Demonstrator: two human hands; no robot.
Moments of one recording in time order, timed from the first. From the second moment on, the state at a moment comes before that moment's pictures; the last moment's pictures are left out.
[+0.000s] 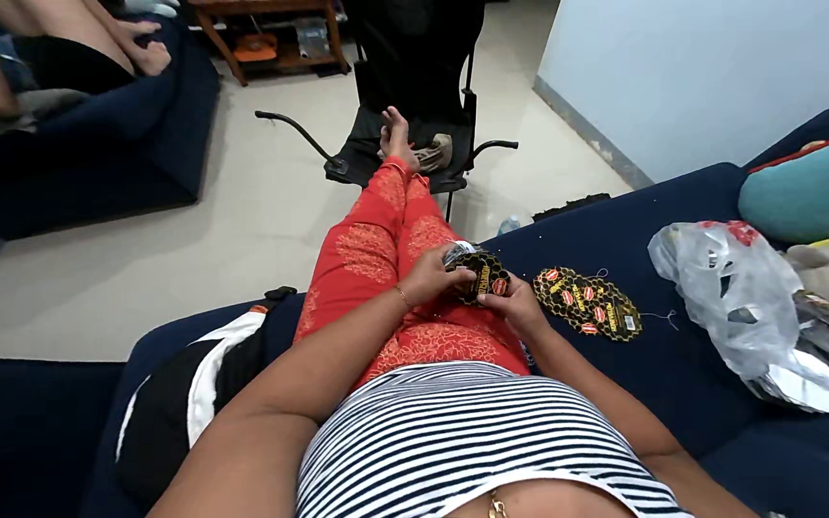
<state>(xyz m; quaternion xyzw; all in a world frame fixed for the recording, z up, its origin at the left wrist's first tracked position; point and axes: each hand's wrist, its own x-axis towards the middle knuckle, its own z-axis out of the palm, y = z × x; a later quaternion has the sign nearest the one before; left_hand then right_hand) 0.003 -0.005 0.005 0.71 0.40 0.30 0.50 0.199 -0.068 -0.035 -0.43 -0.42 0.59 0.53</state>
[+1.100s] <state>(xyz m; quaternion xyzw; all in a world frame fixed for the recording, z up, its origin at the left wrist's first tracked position) -0.001 -0.022 0.036 0.59 0.28 0.42 0.63 0.193 -0.070 -0.024 -0.47 -0.63 0.47 0.41</state>
